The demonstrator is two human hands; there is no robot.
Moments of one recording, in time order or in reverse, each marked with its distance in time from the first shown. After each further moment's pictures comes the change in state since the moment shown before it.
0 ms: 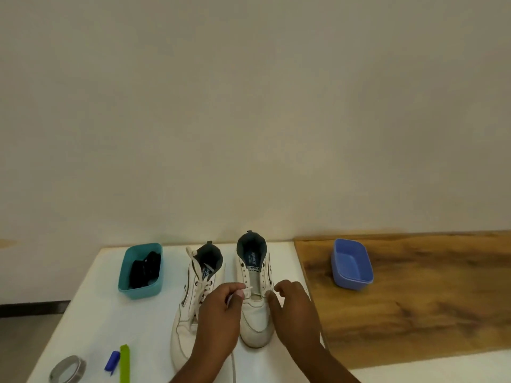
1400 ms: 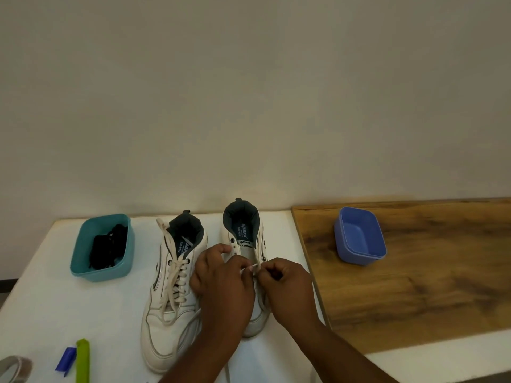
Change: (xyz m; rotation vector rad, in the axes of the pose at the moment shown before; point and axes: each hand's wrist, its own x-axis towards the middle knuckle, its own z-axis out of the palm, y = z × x) left_hand 0.055 -0.057 0.080 0.601 0.217 0.177; right_hand 0.034 0.024 0.038 0.433 0.047 0.011
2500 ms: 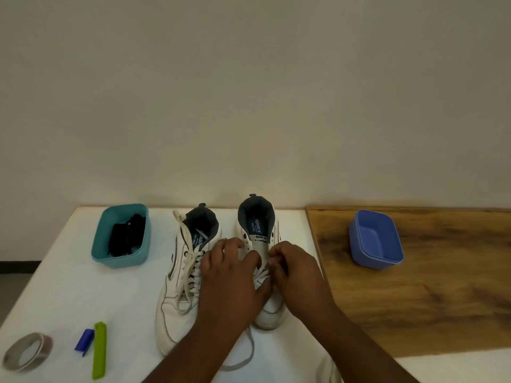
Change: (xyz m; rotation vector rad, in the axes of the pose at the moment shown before) left_hand 0.007 -0.019 -0.024 0.243 -0.115 0.288; right_hand 0.015 -0.015 -0.011 -0.278 -0.215 -0.159
